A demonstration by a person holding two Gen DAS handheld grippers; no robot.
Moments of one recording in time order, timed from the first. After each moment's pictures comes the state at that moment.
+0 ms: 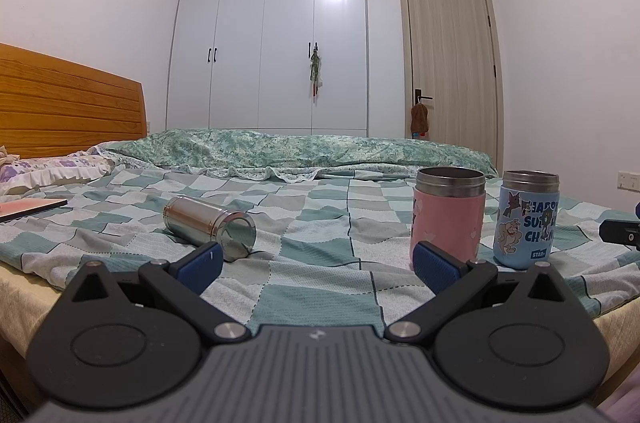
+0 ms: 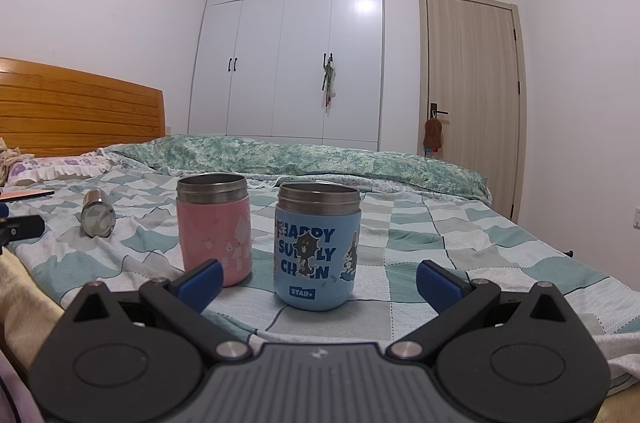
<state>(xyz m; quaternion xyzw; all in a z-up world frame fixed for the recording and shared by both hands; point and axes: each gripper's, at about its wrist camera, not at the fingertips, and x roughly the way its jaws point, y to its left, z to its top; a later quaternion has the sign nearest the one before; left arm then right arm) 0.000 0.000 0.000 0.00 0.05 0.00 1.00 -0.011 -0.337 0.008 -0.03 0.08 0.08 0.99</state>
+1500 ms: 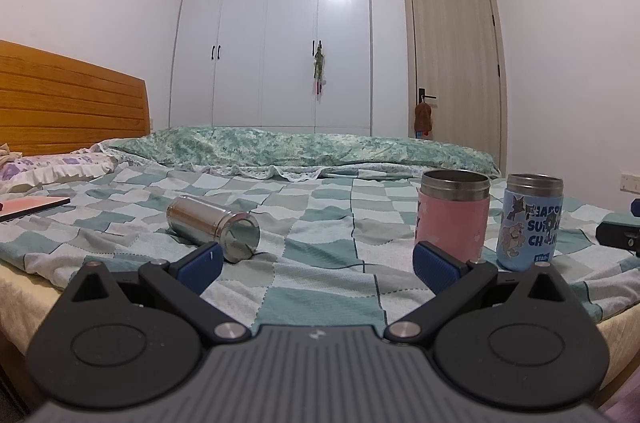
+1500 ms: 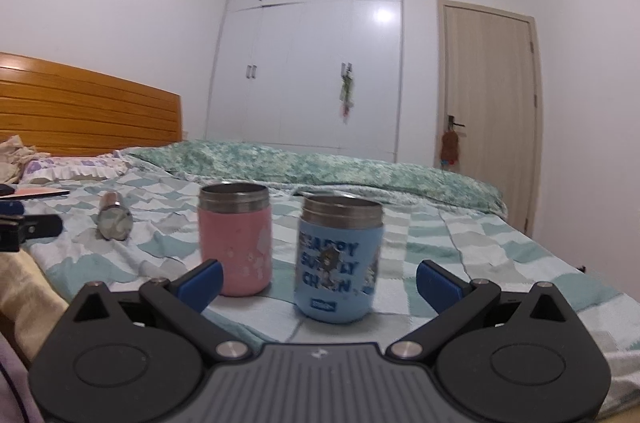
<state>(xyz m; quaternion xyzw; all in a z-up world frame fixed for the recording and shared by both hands) 0.002 -0.001 0.003 -0.01 0.06 0.01 1.00 -0.017 -0.328 0.013 -0.04 0.06 0.10 0.99</state>
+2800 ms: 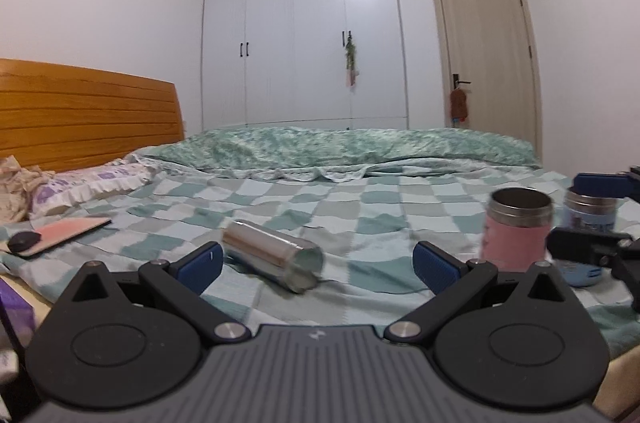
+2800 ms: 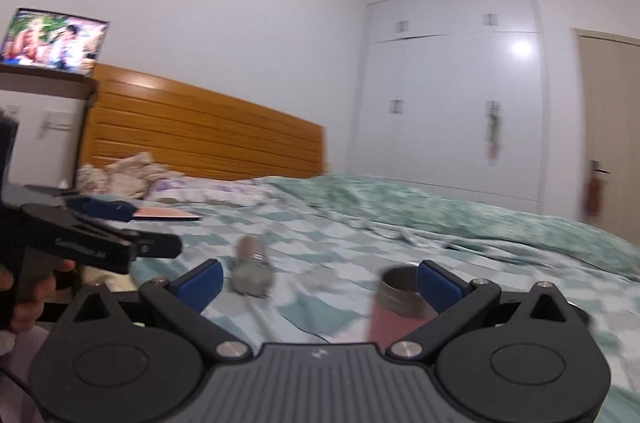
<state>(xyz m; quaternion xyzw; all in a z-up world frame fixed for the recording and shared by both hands) 0.020 0.039 0.050 0.03 0.08 0.07 0.99 0.036 -0.238 0.049 -0.08 0.01 0.34 0.94</state>
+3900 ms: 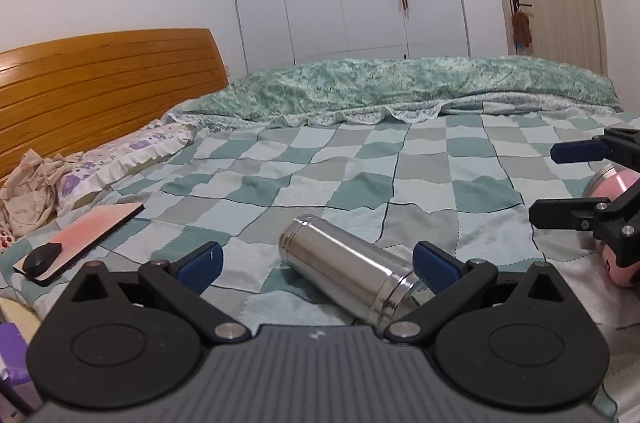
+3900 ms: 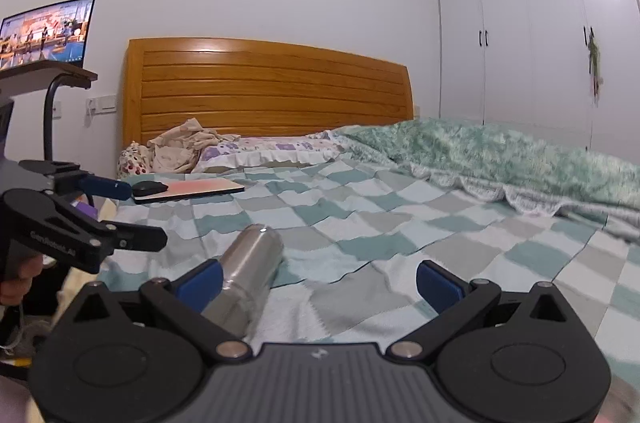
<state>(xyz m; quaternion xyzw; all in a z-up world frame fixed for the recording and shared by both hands) 0.179 0.097 0.064 0.05 0.20 0.15 0.97 0.276 -0.148 0.048 -0.08 0.11 0.47 0.87</state>
